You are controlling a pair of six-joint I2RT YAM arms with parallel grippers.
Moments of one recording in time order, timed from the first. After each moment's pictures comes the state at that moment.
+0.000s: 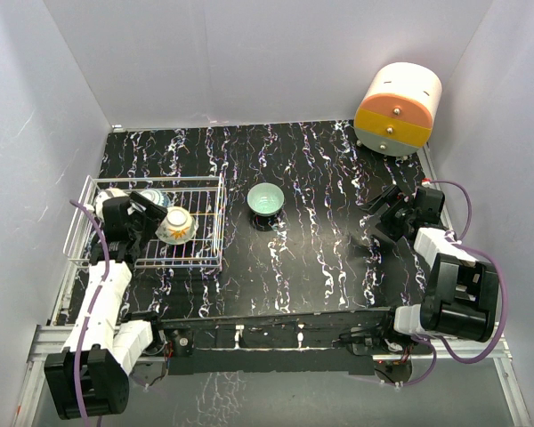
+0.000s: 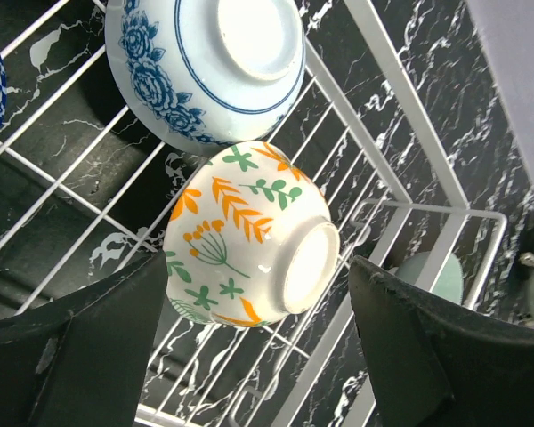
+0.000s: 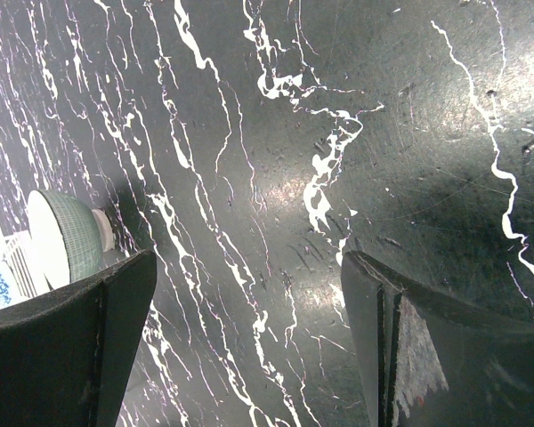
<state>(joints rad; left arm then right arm) 0.08 0.90 0.62 -0.38 -0.04 -0.85 -0.27 1.35 0.61 0.00 -0.44 0.63</state>
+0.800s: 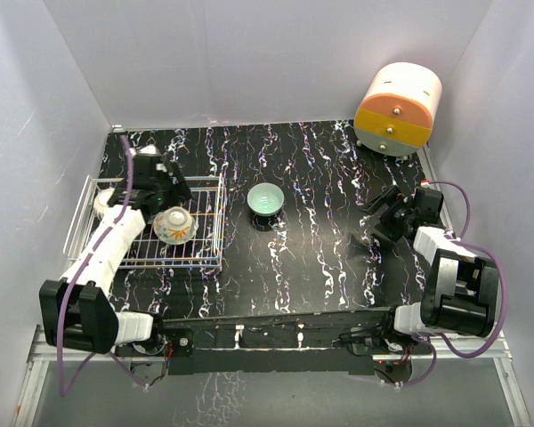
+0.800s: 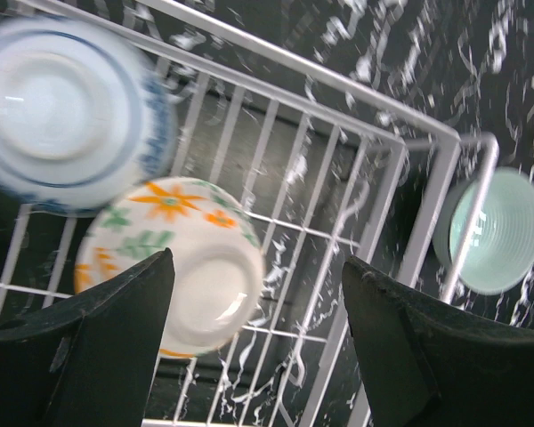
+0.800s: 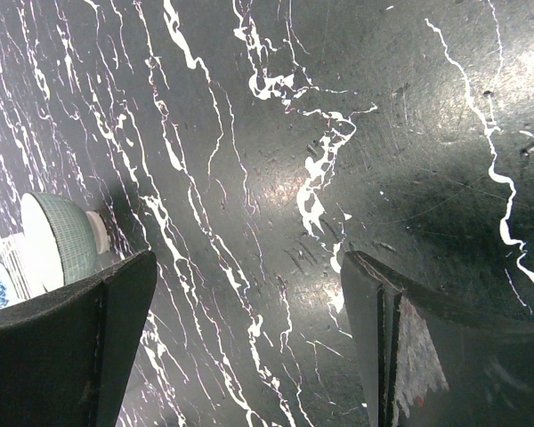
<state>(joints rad) -0.21 1.32 1.05 -0.55 -0.13 -0.48 -0.27 1.38 0.61 0.02 -0.44 0.63</state>
